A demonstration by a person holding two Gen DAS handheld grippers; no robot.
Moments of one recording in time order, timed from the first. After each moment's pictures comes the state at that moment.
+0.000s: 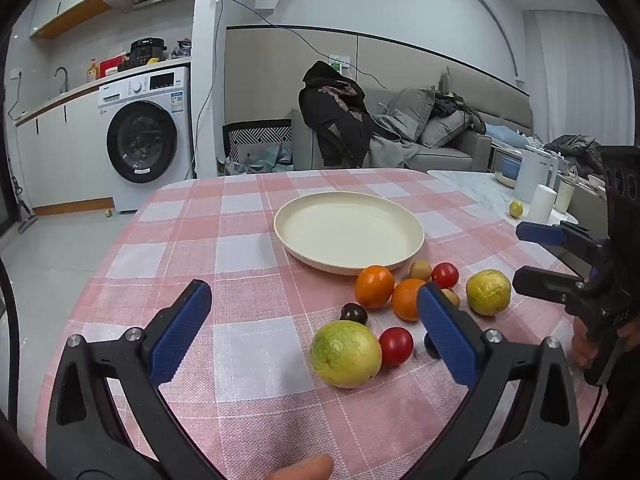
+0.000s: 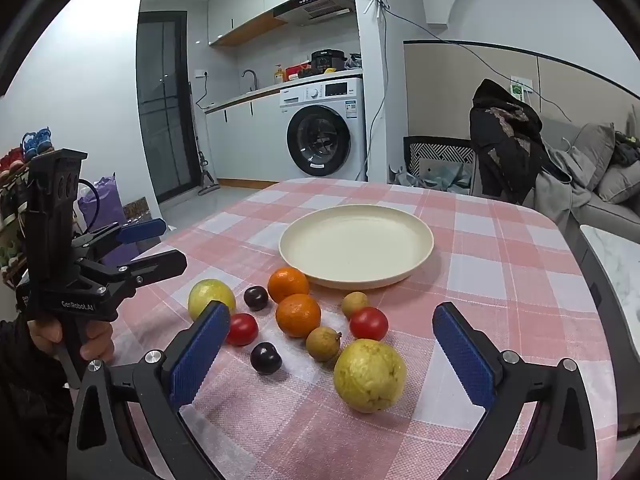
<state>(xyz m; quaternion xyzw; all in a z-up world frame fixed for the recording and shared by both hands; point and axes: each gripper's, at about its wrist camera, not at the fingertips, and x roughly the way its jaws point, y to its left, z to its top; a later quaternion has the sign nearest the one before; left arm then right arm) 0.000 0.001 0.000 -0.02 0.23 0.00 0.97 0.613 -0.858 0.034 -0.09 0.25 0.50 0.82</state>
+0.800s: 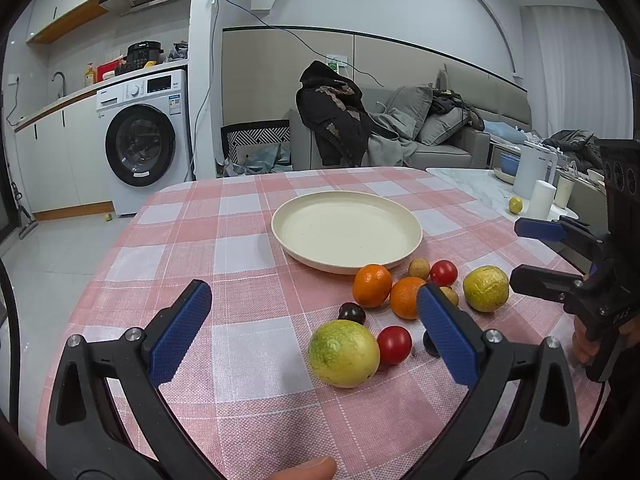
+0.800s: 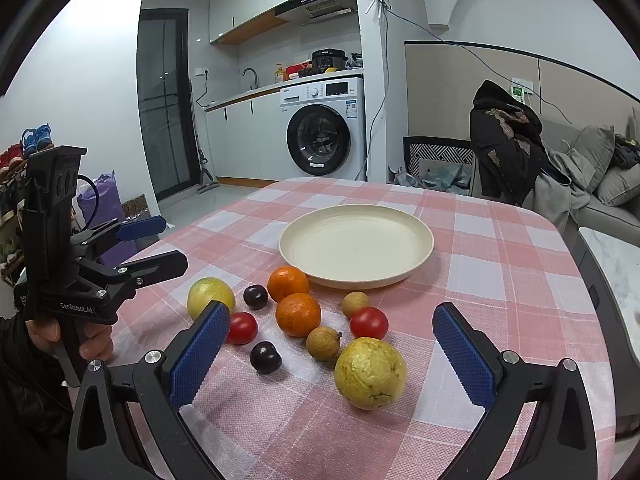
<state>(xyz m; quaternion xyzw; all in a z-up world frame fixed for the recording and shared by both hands) 0.001 -0.001 0.000 -0.02 0.23 0.00 0.97 0.611 -0.857 0.033 -0.09 0.24 0.50 0.83</state>
